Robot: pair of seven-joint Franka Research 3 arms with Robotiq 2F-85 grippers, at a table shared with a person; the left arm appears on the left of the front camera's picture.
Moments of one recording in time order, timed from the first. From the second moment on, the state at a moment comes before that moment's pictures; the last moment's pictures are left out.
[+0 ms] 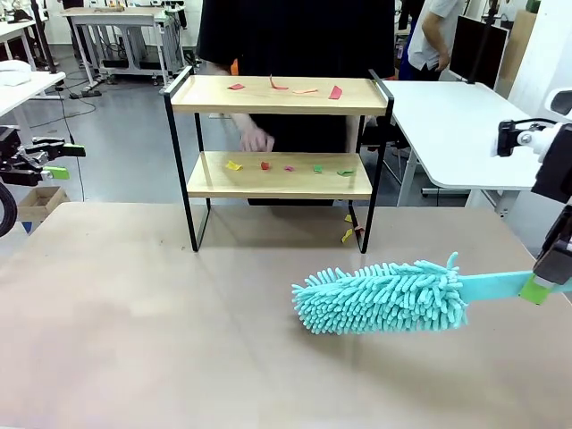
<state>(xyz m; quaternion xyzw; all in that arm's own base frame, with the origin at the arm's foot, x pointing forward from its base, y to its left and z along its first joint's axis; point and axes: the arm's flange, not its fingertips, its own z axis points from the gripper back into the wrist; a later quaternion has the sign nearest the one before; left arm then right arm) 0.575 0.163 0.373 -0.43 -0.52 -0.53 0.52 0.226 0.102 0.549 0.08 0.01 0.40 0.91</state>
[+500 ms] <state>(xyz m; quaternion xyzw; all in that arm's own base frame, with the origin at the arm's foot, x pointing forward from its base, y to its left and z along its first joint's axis) 0.575 0.163 0.373 -0.43 -0.52 -0.53 0.52 0.226 0.102 0.549 0.08 0.01 0.40 0.91</state>
